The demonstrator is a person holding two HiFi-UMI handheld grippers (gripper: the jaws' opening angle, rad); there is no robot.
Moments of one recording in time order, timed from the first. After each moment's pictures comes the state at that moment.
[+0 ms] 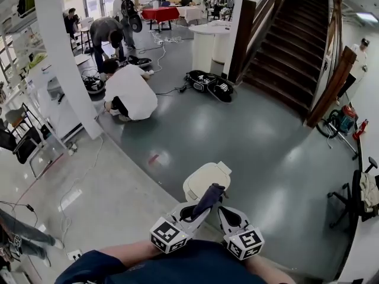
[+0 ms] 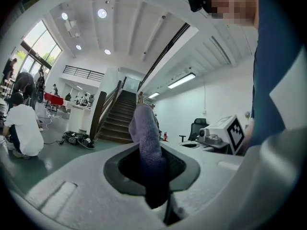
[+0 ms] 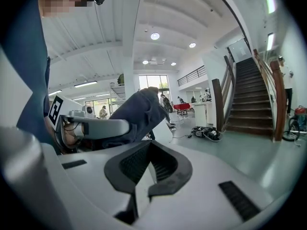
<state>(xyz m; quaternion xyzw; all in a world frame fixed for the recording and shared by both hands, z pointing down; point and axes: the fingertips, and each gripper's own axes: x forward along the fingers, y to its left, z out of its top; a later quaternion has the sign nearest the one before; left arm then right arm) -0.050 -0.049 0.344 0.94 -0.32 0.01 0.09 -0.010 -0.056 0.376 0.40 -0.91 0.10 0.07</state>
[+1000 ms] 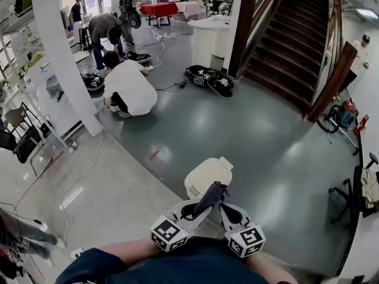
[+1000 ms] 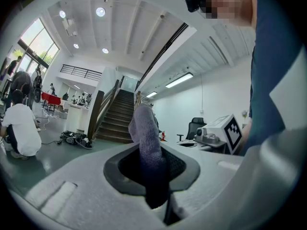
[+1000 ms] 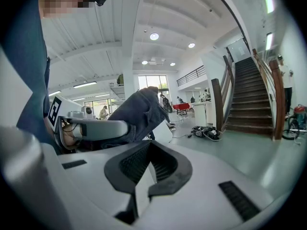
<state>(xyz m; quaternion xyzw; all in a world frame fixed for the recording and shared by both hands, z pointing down) -0.054 -0.046 0.347 0.95 -0.31 0.01 0.09 -0.017 -0.056 0.380 0.41 -0.90 0.11 0.07</state>
